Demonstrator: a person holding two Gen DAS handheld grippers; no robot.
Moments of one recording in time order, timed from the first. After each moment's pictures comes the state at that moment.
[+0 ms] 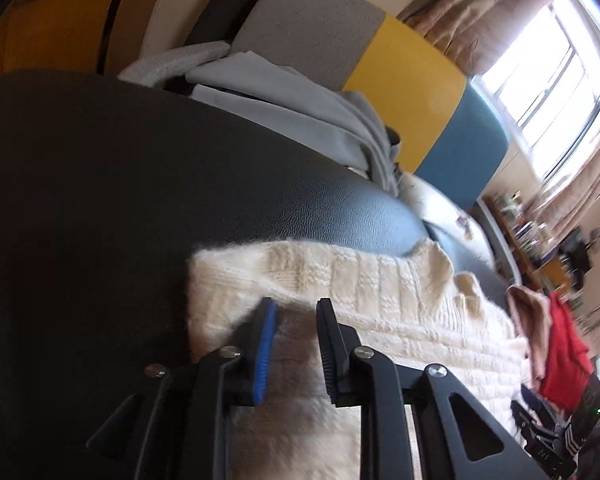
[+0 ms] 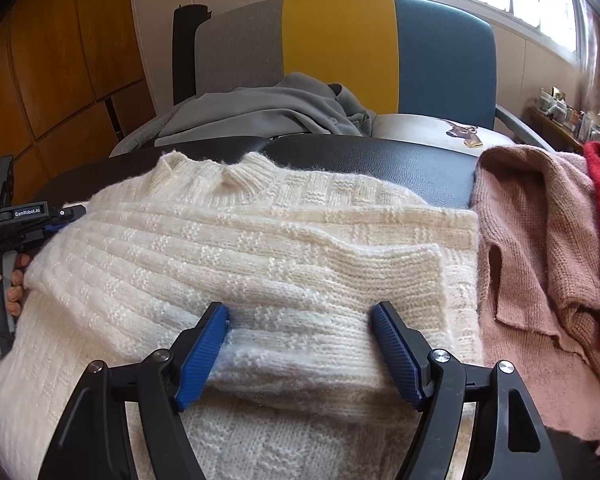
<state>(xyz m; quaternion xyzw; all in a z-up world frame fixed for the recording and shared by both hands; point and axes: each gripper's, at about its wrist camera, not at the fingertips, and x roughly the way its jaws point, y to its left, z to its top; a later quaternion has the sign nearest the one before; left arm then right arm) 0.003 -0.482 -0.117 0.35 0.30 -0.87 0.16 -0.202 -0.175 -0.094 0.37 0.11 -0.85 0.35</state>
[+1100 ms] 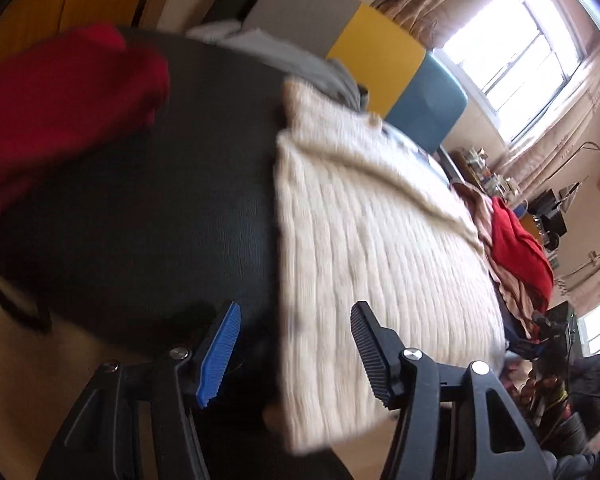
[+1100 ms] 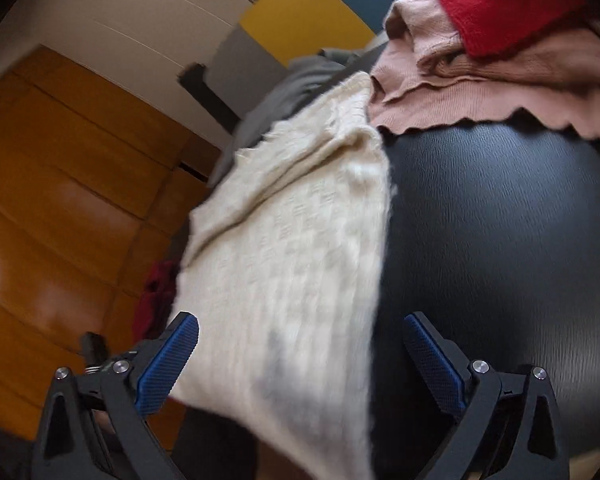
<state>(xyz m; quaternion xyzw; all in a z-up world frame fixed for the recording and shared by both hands) 0.286 -0.379 -0.120 0.39 0.34 -0.85 0.10 -0.091 0.055 -0.100 0.49 -0.21 -0.70 0.47</state>
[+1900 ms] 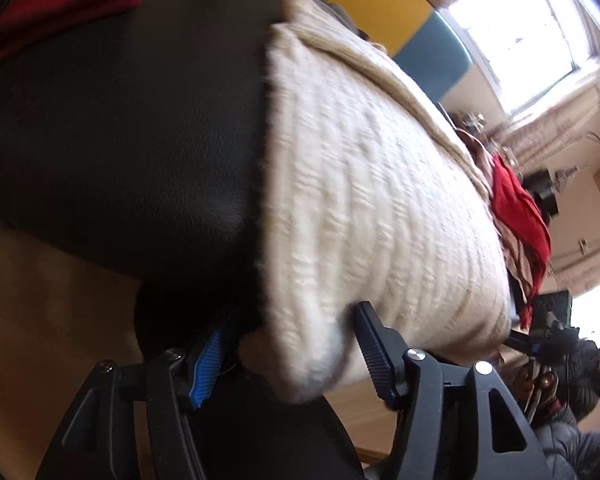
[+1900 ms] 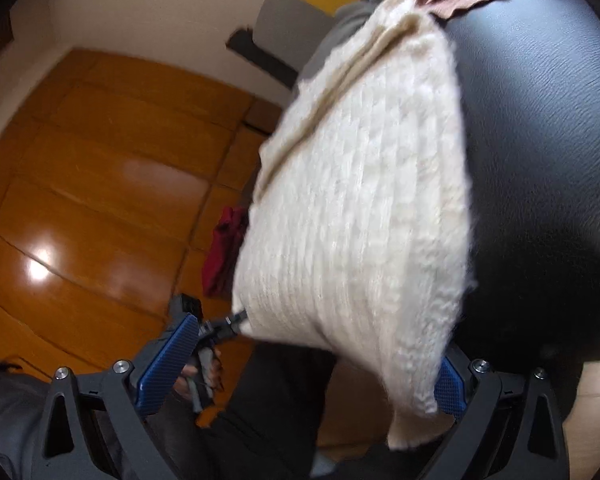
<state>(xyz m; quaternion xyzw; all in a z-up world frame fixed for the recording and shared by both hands) 0.286 -0.339 -0.174 0.44 0.36 -0.82 0.05 -0.027 0.022 -0.133 0.55 -0.20 -0.60 0.55</state>
